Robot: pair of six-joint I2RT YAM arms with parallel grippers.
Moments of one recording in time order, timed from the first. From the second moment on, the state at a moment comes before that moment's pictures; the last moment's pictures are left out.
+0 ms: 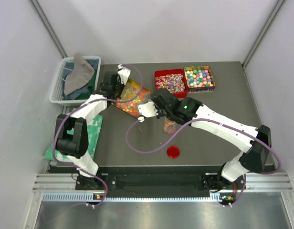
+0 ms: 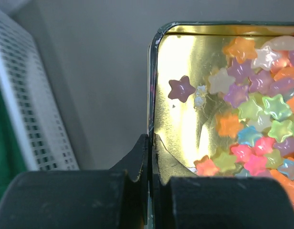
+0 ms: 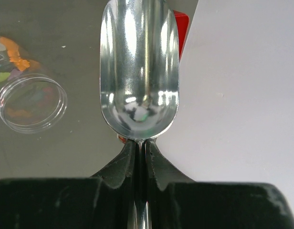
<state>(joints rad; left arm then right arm) -0.25 1.72 1.24 -0.16 -0.07 0.32 0.99 1.53 1.49 -0.77 0.48 -1.08</state>
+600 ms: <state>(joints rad) -0.27 1.63 1.14 -0.01 -0.01 0.33 1.04 1.59 1.47 -0.62 0.63 -1.23</state>
